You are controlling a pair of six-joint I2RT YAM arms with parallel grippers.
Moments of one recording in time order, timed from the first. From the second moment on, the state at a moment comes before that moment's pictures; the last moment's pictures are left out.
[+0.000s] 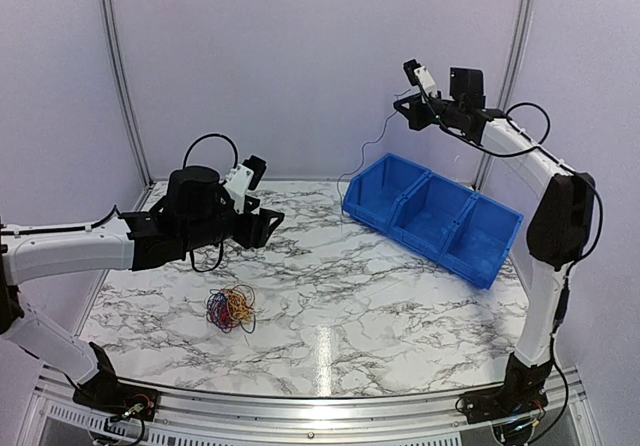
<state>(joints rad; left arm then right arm) -0.82 1.39 0.95 0.09 -0.13 -0.04 0.22 2.00 2.02 -0.26 -0.45 -0.22</state>
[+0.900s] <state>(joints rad) -0.80 1.39 0.95 0.11 -0.14 -0.06 0.17 1.98 2.09 -0.22 -0.35 -0.26</state>
